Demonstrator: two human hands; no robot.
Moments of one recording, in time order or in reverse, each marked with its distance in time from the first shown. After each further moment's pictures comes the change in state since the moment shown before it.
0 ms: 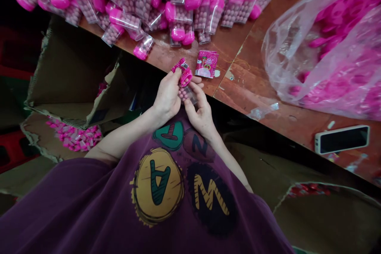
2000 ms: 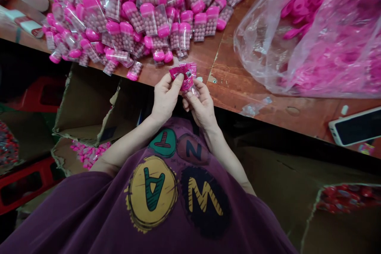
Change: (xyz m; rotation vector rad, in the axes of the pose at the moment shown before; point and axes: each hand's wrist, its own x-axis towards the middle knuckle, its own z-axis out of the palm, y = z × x) left_hand 0.000 -0.008 0.019 0.333 -0.177 0.499; right_hand 0.026 0.005 -0.021 0.570 0.153 0.056
